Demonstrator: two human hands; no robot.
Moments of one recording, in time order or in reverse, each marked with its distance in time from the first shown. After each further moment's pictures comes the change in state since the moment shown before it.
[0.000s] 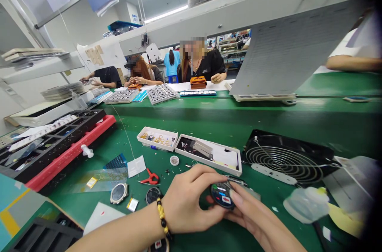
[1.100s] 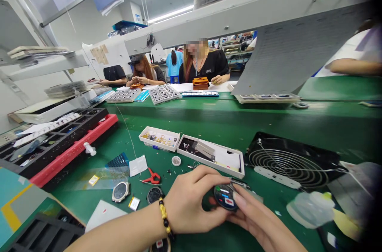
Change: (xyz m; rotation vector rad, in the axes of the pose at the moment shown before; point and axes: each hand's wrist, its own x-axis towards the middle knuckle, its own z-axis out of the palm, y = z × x) left_hand -0.001 -0.001 0.001 0.007 0.012 0.002; right_hand 0.001 0.002 -0.001 0.008 0.011 0.024
